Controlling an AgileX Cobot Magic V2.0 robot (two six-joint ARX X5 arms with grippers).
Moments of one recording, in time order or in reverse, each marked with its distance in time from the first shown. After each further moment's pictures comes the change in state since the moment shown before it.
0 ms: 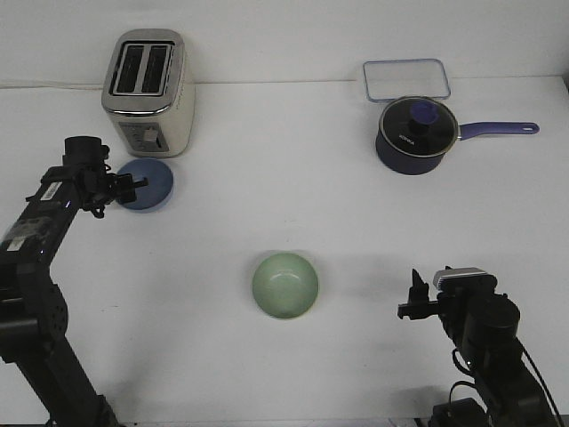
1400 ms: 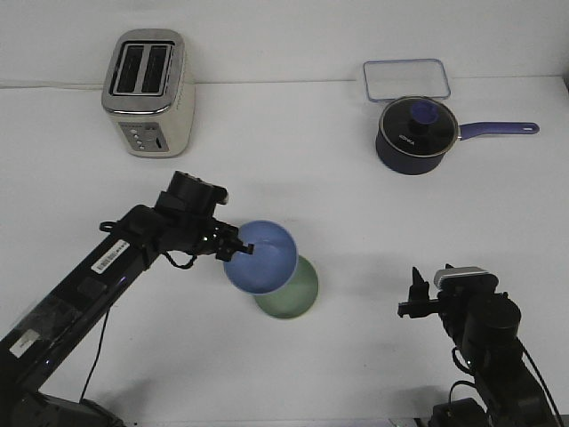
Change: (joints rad) left arm -0.626 -0.410 -0.180 -0.190 0.306 -0.079; right arm 0.000 0.000 0.000 0.019 0.000 0.000
